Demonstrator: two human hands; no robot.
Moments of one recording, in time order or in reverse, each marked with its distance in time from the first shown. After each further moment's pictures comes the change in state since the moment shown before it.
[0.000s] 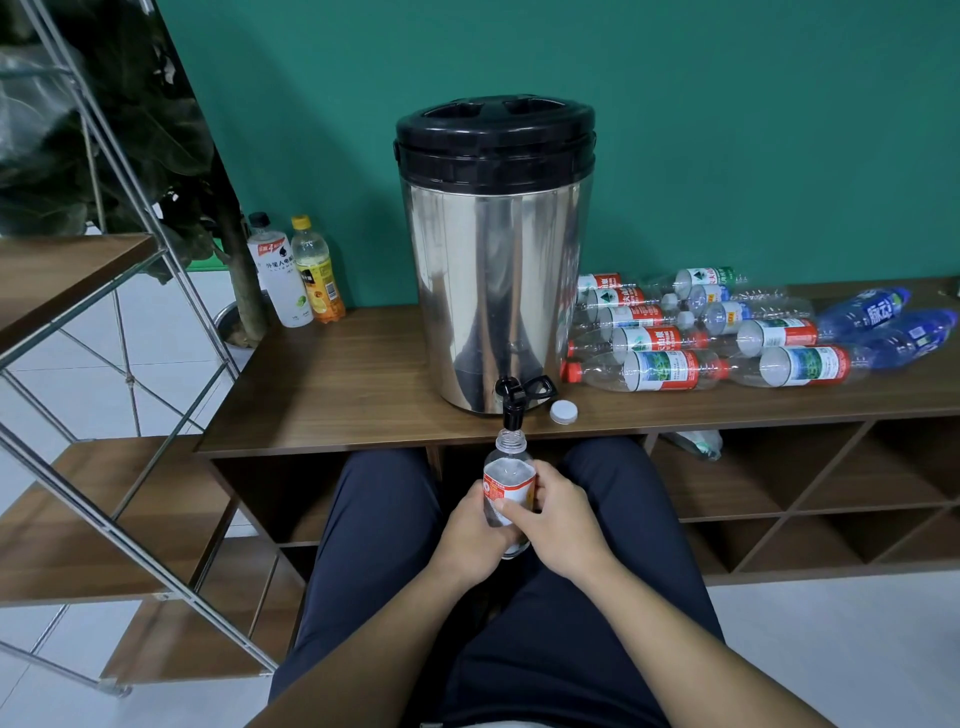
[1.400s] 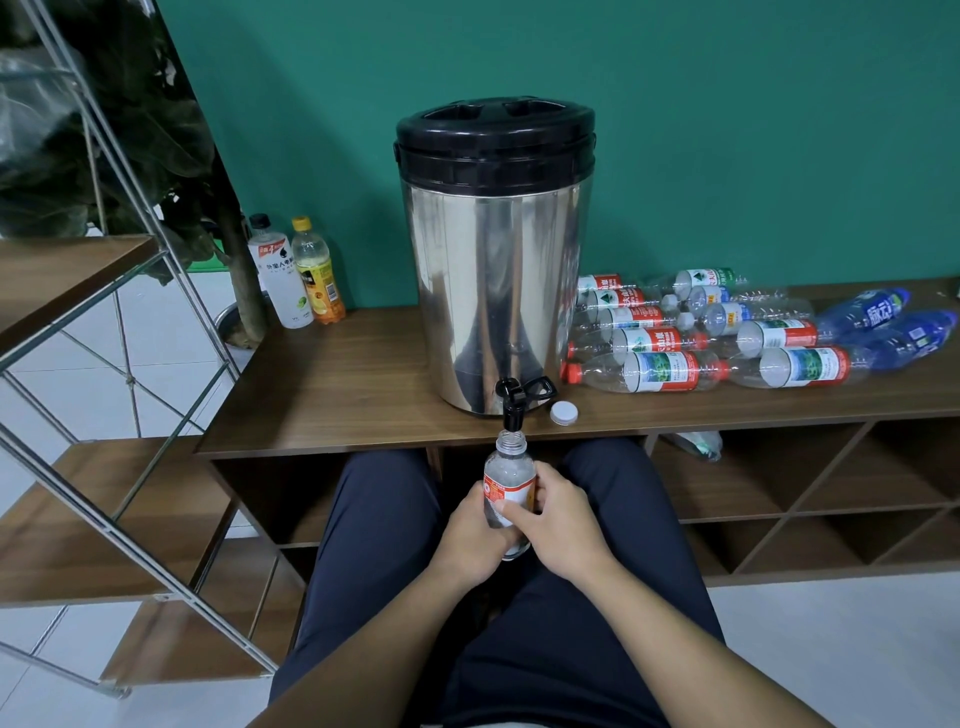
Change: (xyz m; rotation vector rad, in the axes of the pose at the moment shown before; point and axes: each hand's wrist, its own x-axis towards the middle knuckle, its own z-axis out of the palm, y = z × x) left_hand 0.001 -0.002 0.000 0.028 -0.012 0.000; right_hand -0.001 -0.003 -0.001 -0.007 0.002 -0.001
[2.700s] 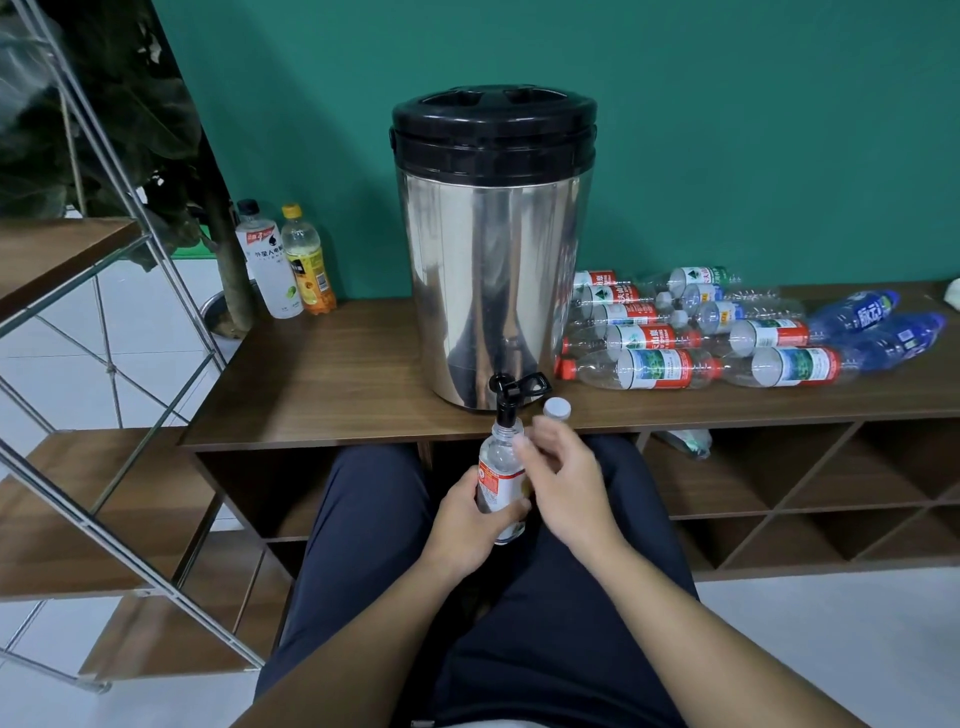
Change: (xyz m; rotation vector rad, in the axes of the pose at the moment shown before) left_hand 0.004 0.008 0.004 -0.123 0.053 0.049; right_hand 0.005 -0.040 -0.022 0.270 0.189 -0.057
